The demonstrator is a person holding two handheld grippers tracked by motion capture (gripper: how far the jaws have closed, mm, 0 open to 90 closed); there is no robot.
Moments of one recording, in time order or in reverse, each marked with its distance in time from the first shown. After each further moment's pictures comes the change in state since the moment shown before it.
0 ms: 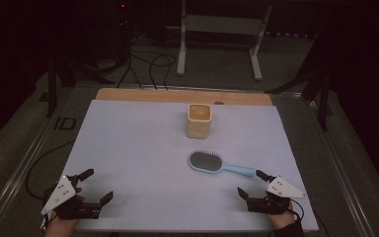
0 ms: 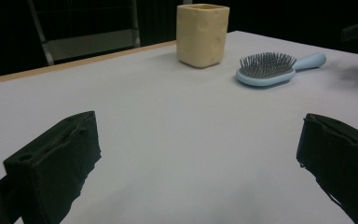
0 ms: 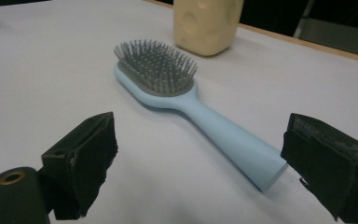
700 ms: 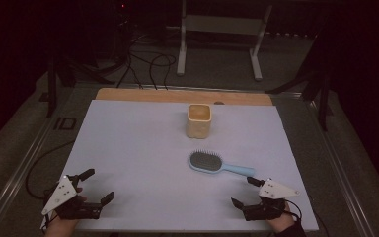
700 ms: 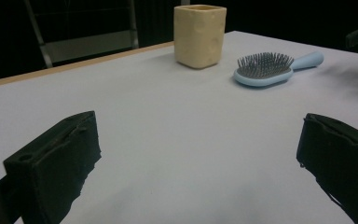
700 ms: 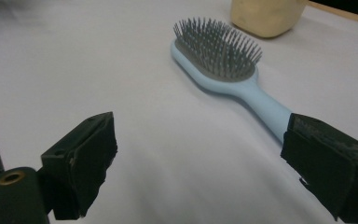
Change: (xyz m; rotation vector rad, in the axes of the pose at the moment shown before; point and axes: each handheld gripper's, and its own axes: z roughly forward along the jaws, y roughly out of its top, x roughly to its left) left arm -0.001 0.001 0.001 -0.004 -0.007 0.011; right arm 0.017 0.012 0.000 0.117 0.158 -0.050
